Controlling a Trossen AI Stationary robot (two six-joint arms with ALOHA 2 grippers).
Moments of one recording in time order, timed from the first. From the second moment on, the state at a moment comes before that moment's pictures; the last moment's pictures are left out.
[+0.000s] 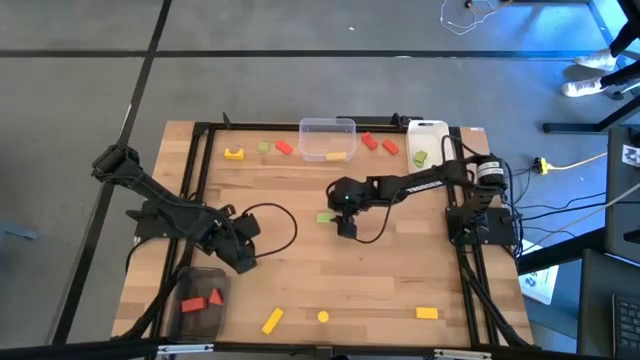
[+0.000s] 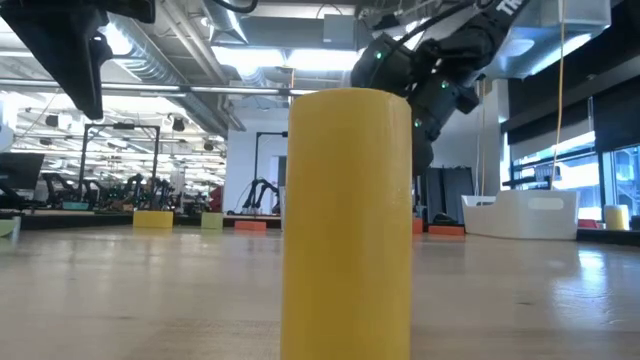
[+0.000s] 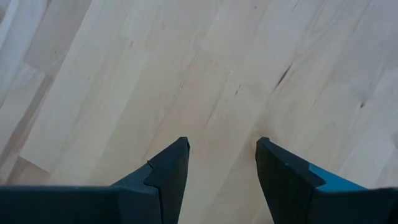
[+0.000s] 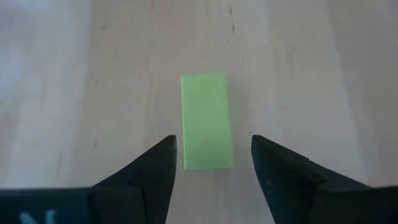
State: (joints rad) left arm -0.55 1.32 1.00 -1.00 -0.36 -1.01; right arm -0.08 1.84 0.99 -0.07 -0.09 0.00
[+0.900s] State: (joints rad) left arm -0.55 1.32 1.00 -1.00 -0.36 -1.01; right arm -0.08 1.93 1.01 -0.03 -0.05 0.00
